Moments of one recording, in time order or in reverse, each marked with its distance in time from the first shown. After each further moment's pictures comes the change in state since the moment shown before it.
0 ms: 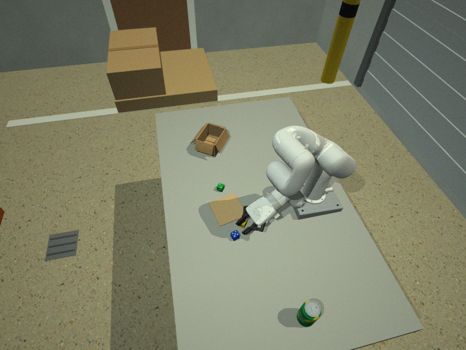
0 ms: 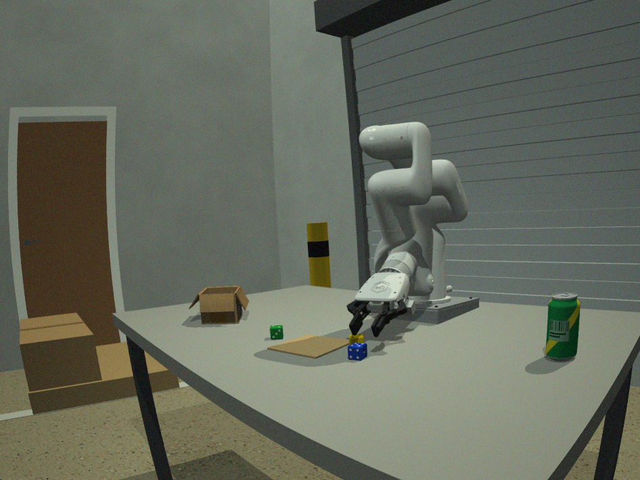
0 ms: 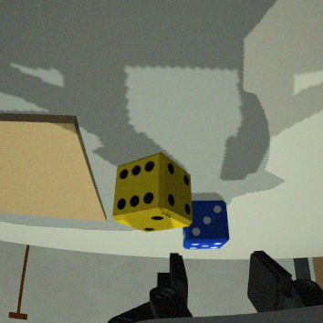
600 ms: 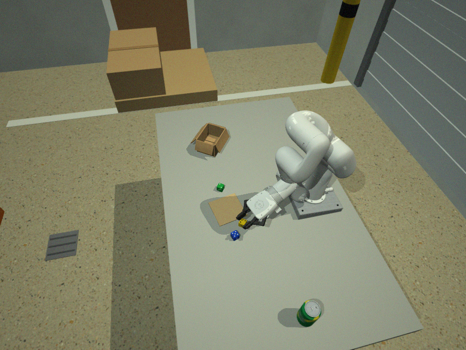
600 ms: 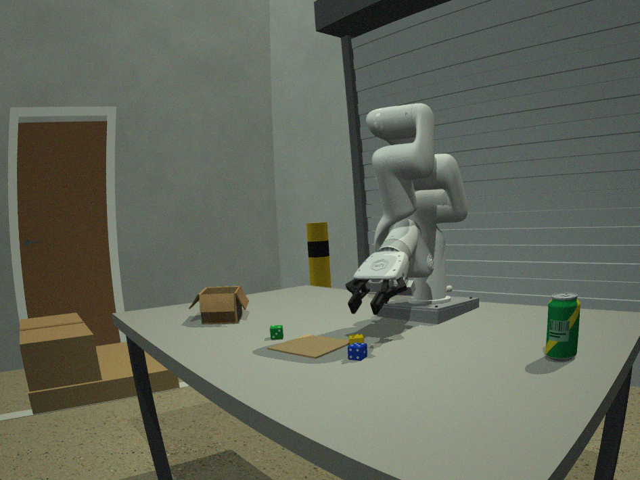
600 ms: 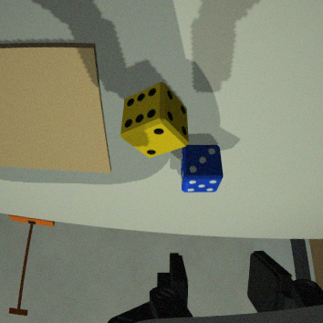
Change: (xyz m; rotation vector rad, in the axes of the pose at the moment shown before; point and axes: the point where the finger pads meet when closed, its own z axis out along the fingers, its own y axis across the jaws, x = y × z) arm -0.042 0.000 -0.022 0.000 0.000 0.000
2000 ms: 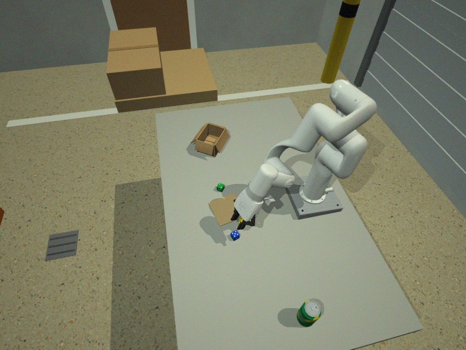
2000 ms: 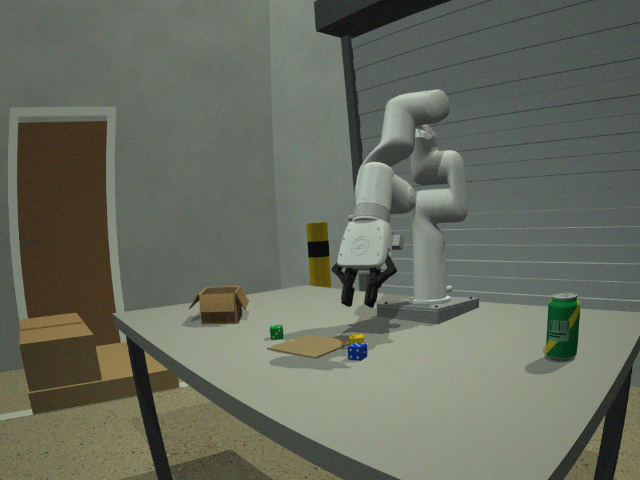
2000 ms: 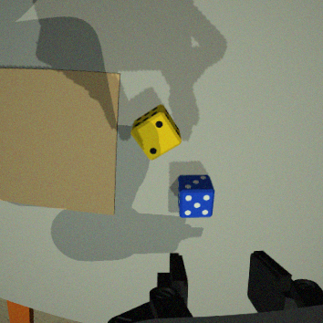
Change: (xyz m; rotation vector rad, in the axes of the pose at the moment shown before) arm -0.030 0.000 0.015 -0.003 0.628 0.002
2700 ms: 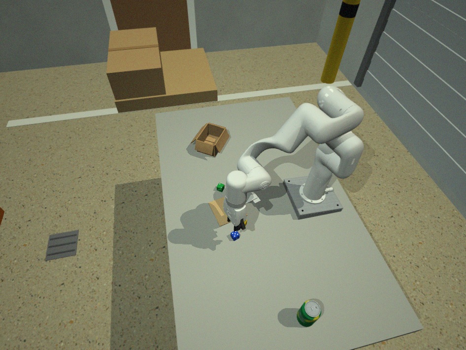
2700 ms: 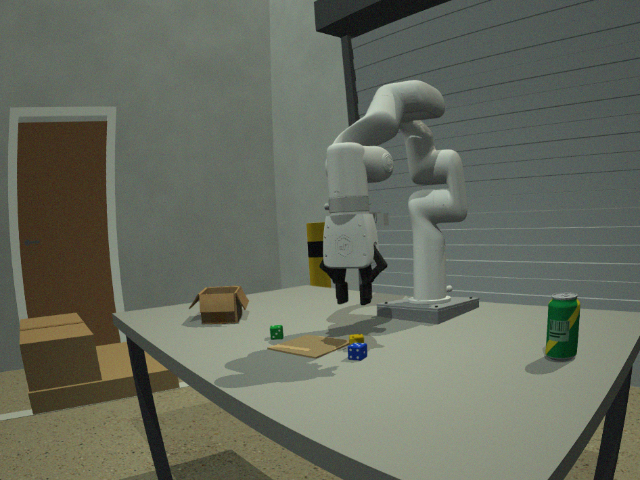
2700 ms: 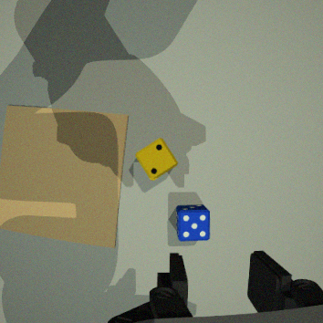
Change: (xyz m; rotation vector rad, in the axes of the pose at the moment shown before) arm -0.022 0.000 0.001 -0.001 0.436 0.002
